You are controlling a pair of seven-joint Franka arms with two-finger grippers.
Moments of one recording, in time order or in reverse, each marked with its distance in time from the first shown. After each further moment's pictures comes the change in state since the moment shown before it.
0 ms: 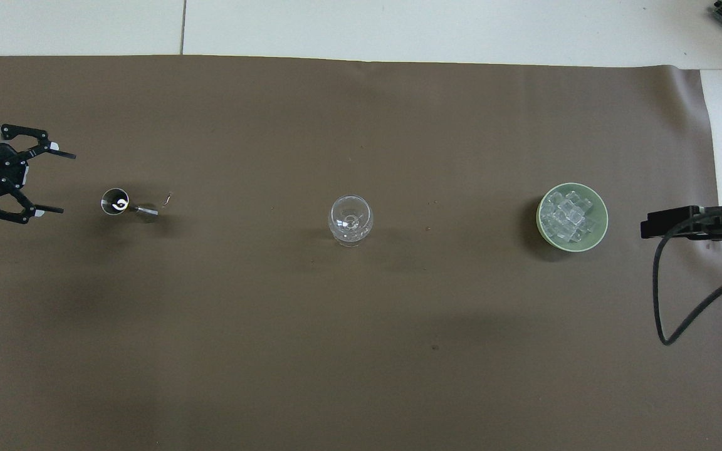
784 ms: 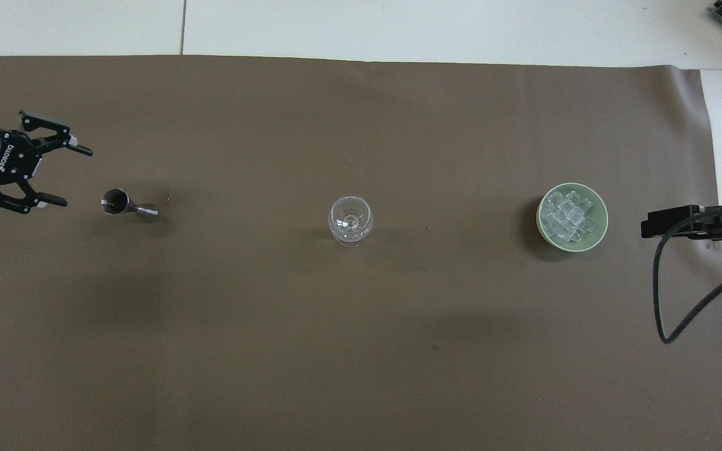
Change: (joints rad) left arm -0.107 -0.059 -0.003 0.045 0.141 -0.008 0.155; right arm 0.000 0.004 -0.002 0.001 0.000 0.000 0.000
